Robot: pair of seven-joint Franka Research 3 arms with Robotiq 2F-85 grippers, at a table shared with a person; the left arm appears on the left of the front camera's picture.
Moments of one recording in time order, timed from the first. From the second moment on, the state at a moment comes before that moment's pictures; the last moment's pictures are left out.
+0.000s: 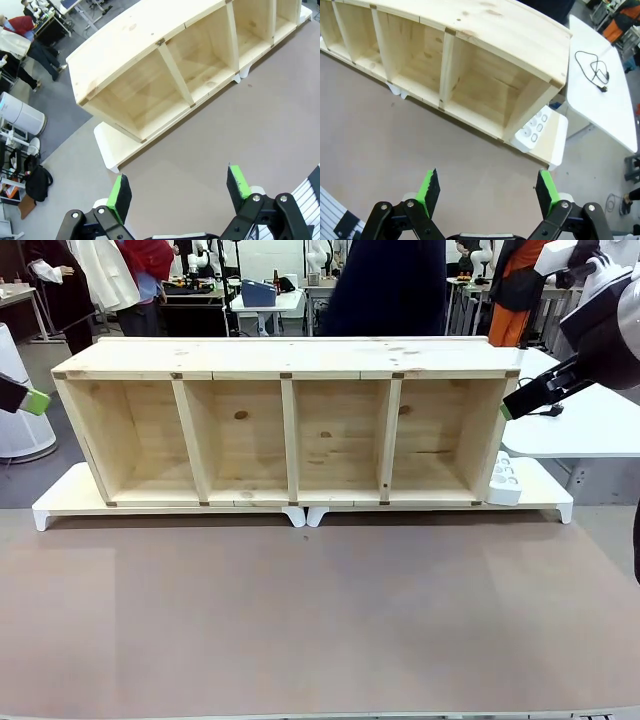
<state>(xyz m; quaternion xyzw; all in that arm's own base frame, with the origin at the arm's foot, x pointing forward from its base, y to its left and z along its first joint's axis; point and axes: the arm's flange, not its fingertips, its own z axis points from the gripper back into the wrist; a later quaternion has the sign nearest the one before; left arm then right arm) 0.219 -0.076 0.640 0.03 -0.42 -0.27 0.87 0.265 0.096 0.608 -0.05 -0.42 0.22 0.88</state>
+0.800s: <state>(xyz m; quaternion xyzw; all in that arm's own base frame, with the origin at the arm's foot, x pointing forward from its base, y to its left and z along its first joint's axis) 0.219 -0.082 0.639 0.03 -0.42 -0.28 0.86 0.265 0.096 0.607 -0.05 -0.42 0.22 0.88</state>
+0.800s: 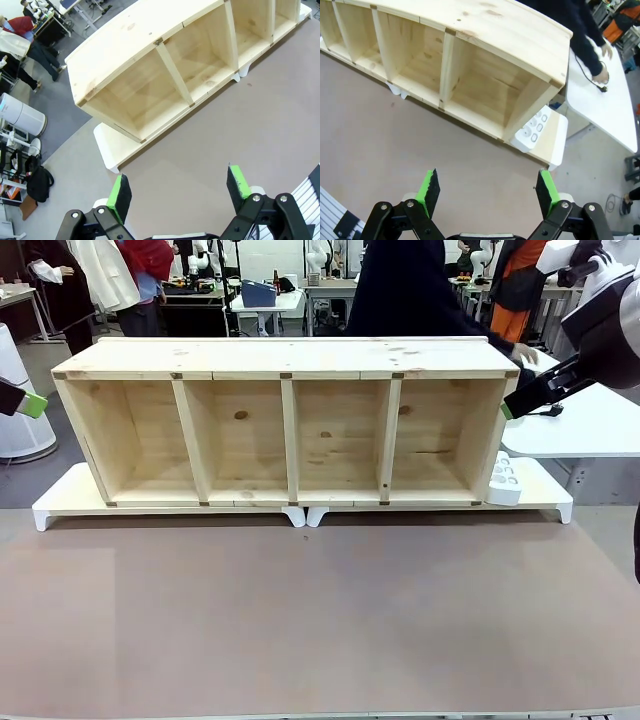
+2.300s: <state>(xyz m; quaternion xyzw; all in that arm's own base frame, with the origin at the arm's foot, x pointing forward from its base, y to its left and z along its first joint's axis) 0.219 -0.082 0.639 0.03 -0.42 -0.28 0.86 0.265 0.096 0.607 -0.05 -0.42 0.22 0.88</state>
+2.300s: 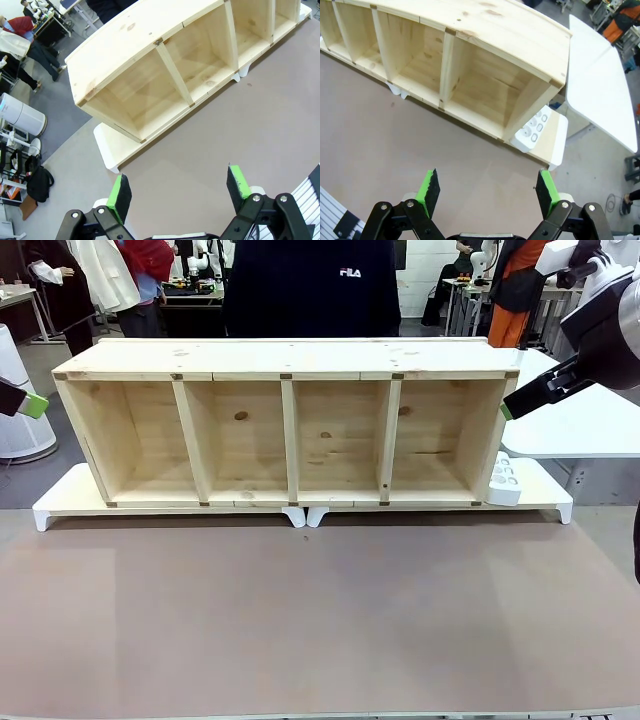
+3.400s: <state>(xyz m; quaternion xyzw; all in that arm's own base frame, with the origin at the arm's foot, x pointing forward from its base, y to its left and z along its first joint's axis) 0.219 -0.082 0.639 0.03 -0.42 -0.28 0.86 0.265 0.096 0.607 -0.05 -0.42 0.22 0.88</state>
